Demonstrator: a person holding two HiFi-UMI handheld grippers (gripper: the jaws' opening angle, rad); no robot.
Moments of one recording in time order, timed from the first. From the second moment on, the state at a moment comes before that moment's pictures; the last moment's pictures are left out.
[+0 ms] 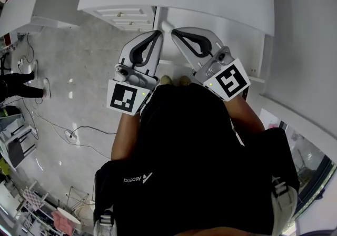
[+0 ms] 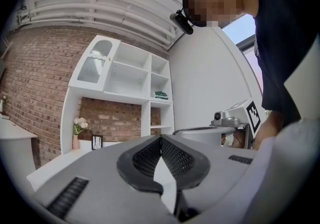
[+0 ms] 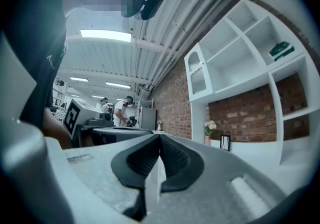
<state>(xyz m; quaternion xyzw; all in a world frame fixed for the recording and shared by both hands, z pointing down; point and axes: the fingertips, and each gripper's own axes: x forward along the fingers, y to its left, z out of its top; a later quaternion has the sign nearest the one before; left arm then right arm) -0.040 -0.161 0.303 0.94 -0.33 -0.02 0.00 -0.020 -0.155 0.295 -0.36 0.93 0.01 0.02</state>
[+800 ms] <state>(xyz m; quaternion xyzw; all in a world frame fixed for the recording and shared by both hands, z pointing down) -0.030 -0.130 0.293 0.94 -0.33 -0.01 -0.01 -0.009 -0.119 0.278 -0.35 0.94 0.03 0.05</state>
